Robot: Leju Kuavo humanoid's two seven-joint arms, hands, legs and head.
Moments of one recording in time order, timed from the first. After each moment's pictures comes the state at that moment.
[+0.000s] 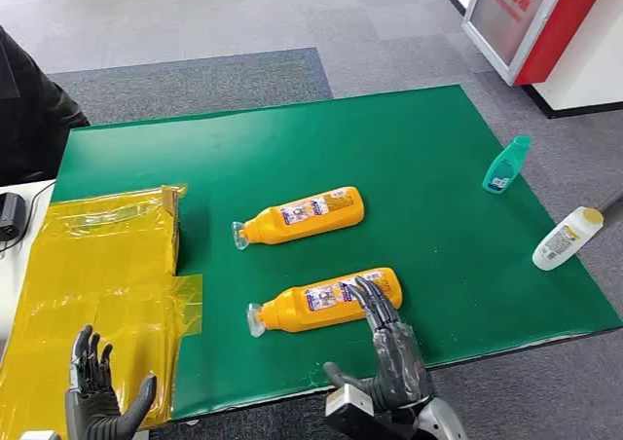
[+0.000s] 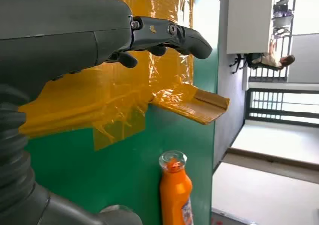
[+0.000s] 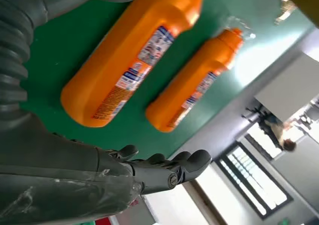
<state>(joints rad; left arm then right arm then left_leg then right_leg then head) 0.38 -0.29 0.16 -1.53 -0.23 -0.10 -0.67 0.22 -0.12 0.41 -1.63 0.78 -0.38 -0.13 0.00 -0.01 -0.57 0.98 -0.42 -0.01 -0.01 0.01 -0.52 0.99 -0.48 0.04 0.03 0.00</state>
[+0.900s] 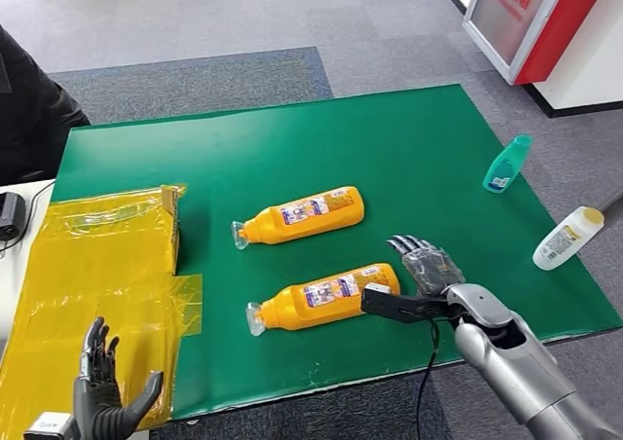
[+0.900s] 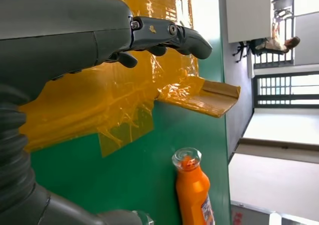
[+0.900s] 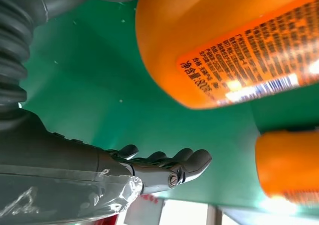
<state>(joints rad) 0.32 -0.20 0.10 -1.44 -0.24 -0.04 -0.67 -0.27 -0.35 0.39 -1.26 0.85 0.17 0.05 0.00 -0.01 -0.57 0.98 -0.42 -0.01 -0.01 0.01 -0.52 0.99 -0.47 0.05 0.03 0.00</state>
